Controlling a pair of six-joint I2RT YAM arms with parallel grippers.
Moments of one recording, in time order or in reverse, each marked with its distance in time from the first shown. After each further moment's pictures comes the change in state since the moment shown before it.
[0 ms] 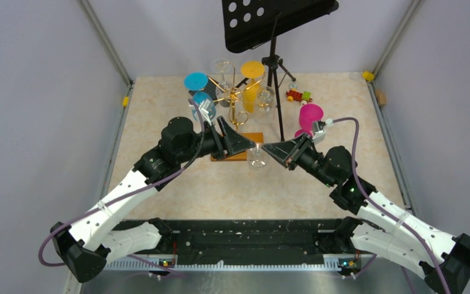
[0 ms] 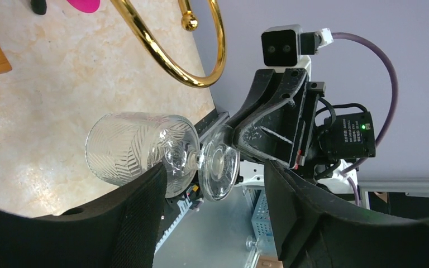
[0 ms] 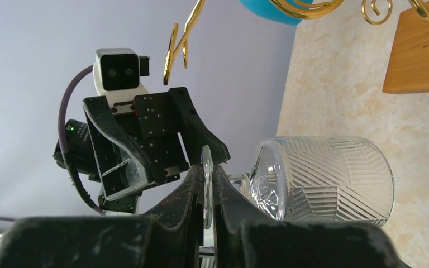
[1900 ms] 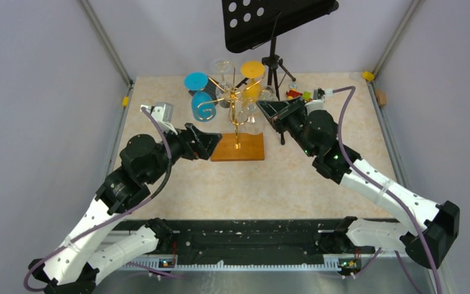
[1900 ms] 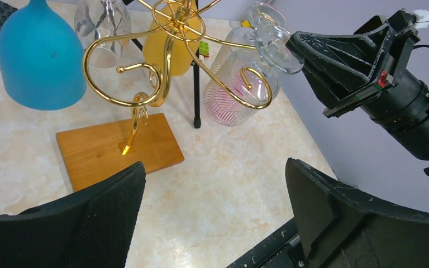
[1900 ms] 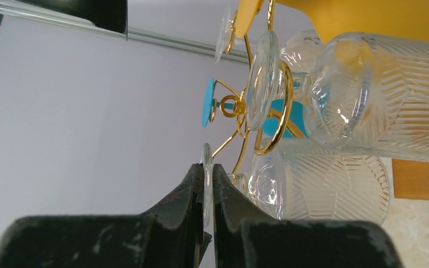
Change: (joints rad) left arm 0.000 -0.281 0.037 -0.193 -0.459 0.505; right arm 0.000 0.357 0.427 -0.079 0.335 -0.033
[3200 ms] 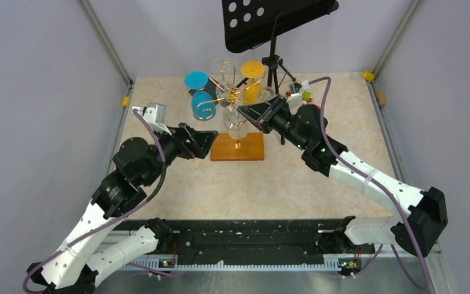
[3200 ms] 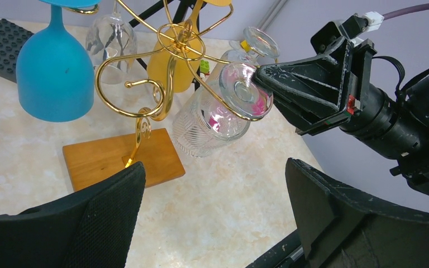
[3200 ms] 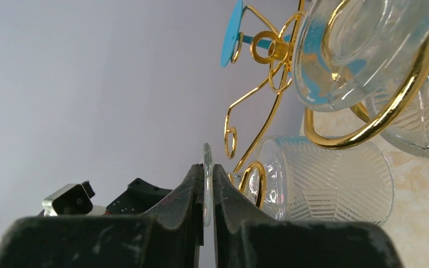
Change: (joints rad) left arm 0.000 -0.021 0.000 0.028 -0.031 0.012; right arm -0.003 0.107 0.022 0.113 -0.296 -0.008
